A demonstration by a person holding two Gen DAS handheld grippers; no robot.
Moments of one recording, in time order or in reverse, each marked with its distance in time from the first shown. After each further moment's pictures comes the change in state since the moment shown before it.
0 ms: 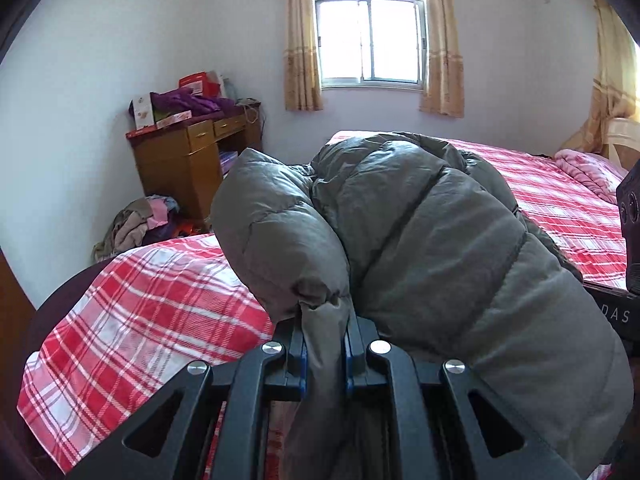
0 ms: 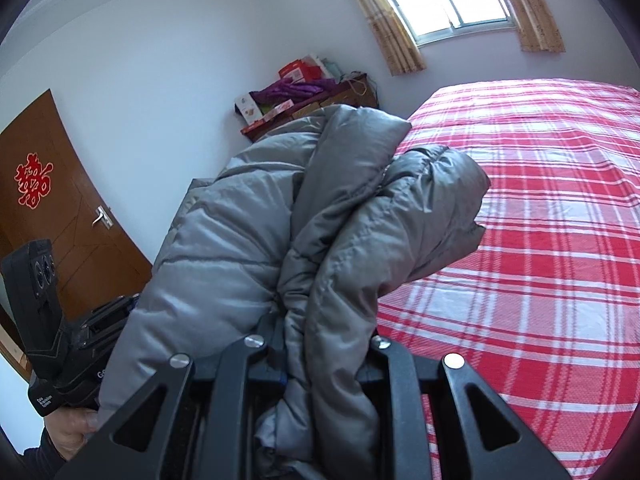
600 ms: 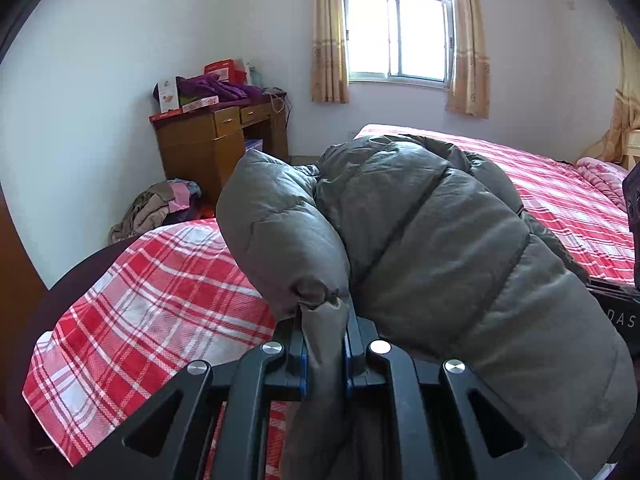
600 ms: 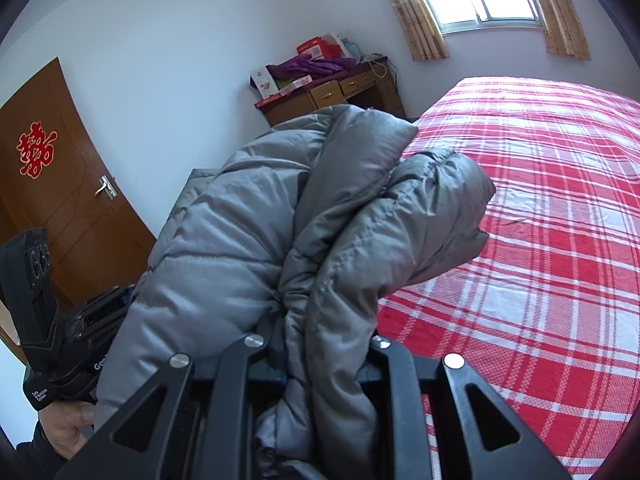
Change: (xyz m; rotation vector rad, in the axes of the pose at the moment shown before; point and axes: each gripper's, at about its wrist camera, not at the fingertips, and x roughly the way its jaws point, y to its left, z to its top) left arm 0.007 0.050 -0.019 -0.053 0.027 0.063; right arm 0.050 0.016 0.005 -0.080 0.080 0.020
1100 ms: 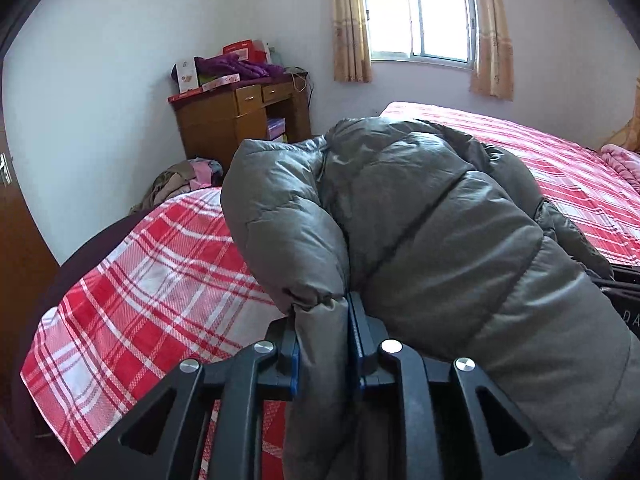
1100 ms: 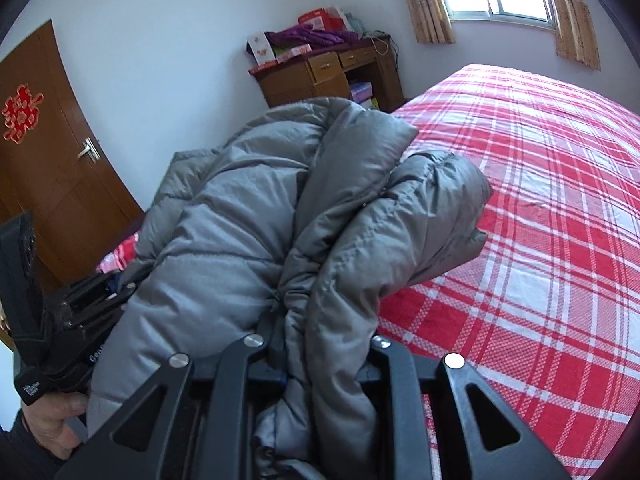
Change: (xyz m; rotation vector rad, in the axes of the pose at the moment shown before) left arm 0.031 0.029 -0.033 -0.007 0.064 0.081; right arm 0.046 0.010 -0.013 -0.067 0.108 -0.074
